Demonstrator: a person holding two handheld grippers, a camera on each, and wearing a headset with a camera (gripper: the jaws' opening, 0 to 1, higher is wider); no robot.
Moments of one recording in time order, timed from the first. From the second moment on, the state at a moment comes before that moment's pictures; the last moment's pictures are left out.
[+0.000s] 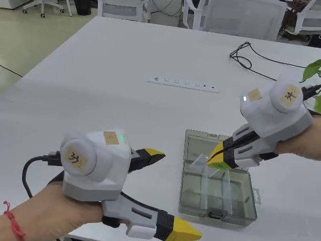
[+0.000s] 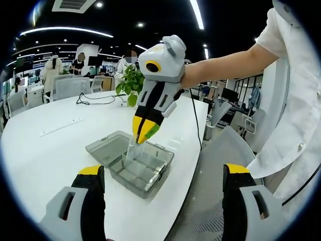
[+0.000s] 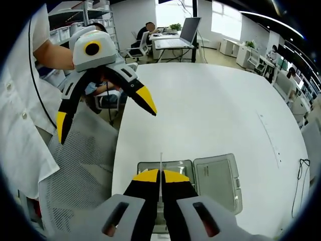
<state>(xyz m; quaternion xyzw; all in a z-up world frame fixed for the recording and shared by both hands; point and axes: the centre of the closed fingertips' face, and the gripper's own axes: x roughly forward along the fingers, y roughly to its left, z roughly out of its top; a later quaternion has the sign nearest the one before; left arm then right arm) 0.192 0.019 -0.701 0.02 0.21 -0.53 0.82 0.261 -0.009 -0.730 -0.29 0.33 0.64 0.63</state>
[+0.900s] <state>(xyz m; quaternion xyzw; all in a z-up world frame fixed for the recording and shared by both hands) 0.194 0.019 -0.697 0.00 0.20 -0.53 0.82 0.262 -0.009 -0.758 -0.29 0.35 0.63 0.63</state>
